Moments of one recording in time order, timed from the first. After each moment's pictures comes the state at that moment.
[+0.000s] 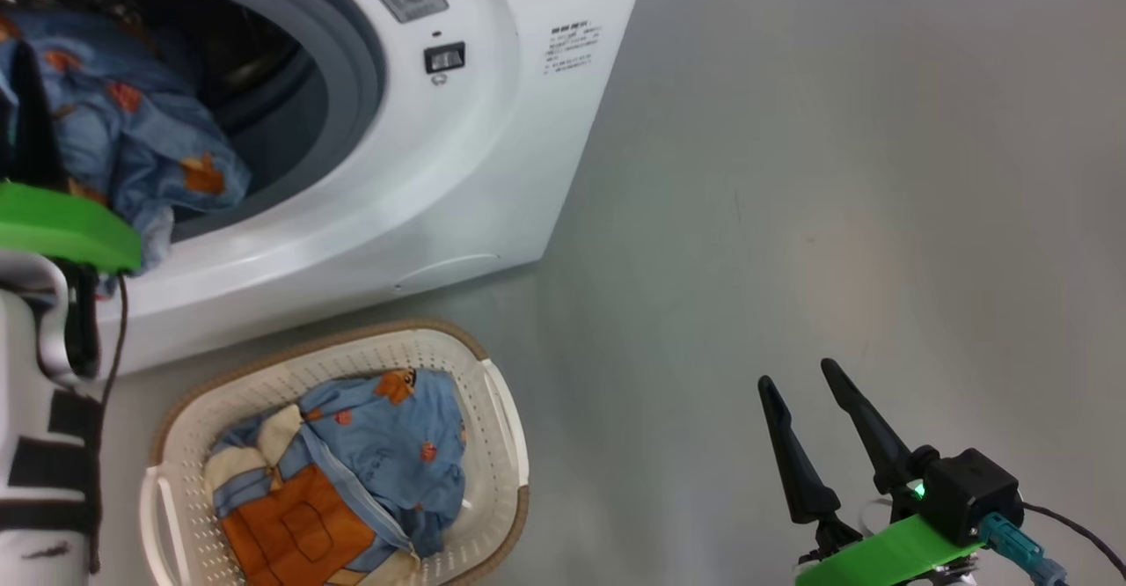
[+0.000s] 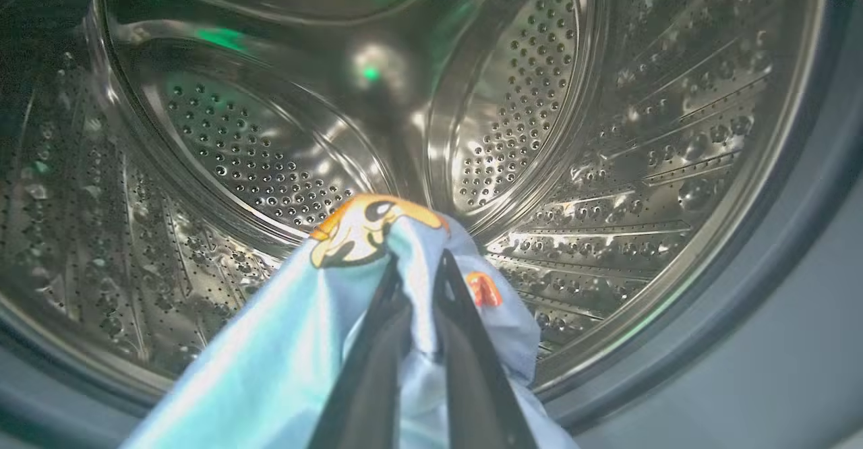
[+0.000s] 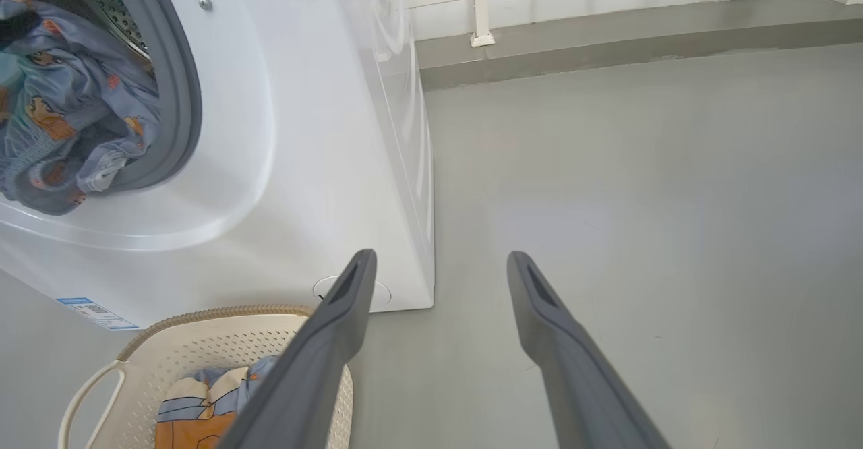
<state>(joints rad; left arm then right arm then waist) -0.76 0.25 0.01 0.57 -0.23 -0.10 -0.26 -0.03 -0.05 0.13 0.05 0.22 0.13 -0.26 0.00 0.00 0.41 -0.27</state>
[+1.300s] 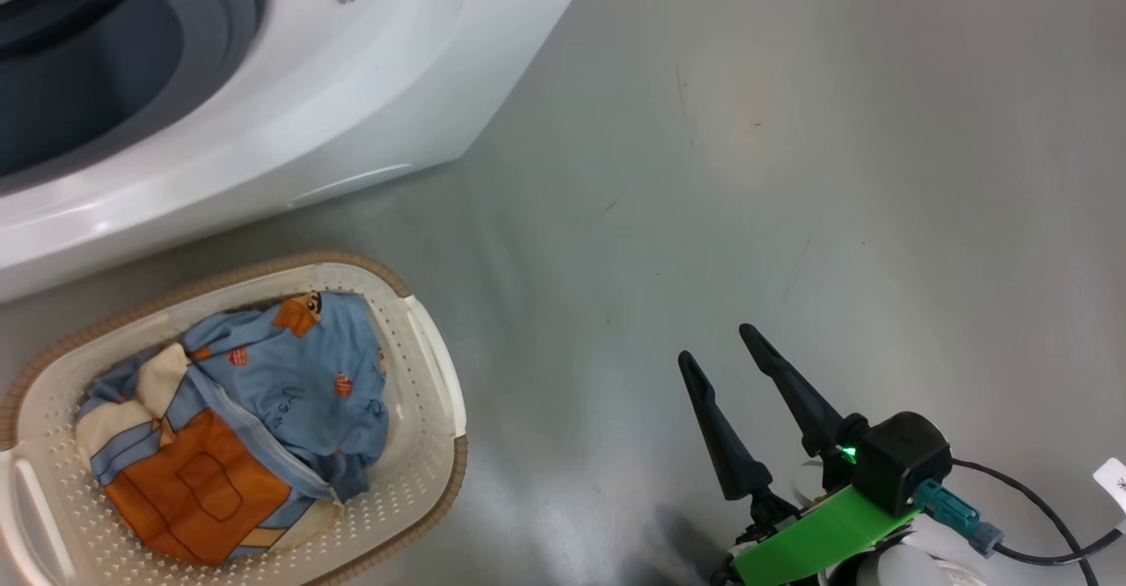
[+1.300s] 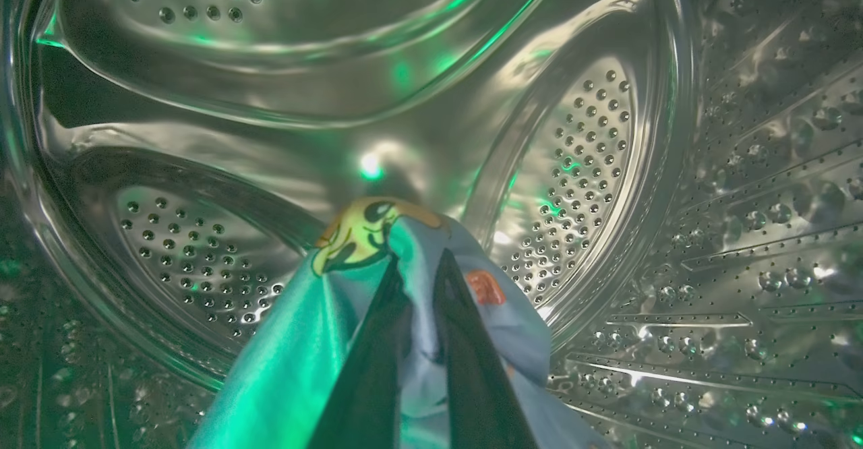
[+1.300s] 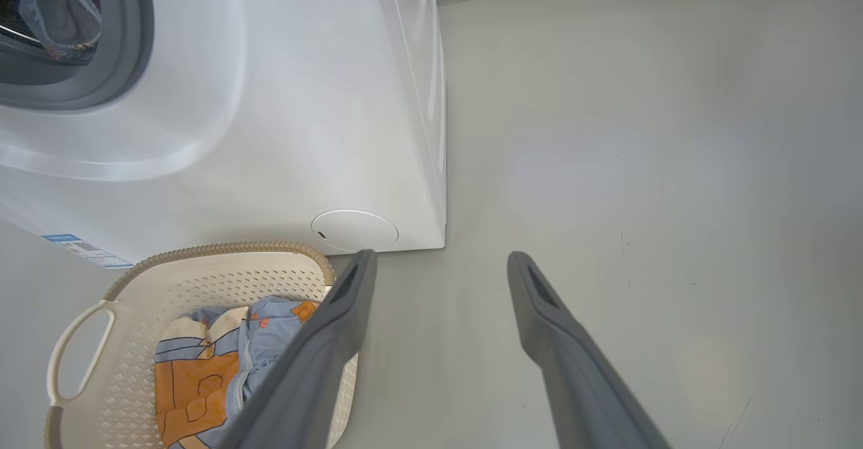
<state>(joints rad) -1.29 0.39 0.04 0.72 -0.12 -0.12 -0.26 -0.12 -0.04 0.26 0.06 0.24 0.13 -0.26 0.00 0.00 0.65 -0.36</state>
